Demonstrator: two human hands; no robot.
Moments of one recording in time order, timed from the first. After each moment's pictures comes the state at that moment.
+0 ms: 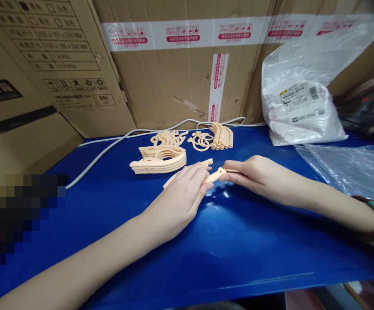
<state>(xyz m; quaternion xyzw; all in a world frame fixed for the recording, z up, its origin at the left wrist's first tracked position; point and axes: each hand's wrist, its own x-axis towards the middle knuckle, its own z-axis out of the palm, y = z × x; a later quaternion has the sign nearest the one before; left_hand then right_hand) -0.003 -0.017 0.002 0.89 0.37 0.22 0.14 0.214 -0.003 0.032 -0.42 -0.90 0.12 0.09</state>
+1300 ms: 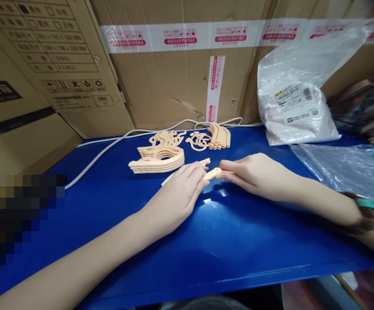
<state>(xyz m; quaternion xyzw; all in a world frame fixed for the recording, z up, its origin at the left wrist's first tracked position) -0.002 -0.015 0.001 0.90 0.36 0.21 0.12 0.214 -0.002 0.030 -0.42 -0.91 -0.01 0.03</state>
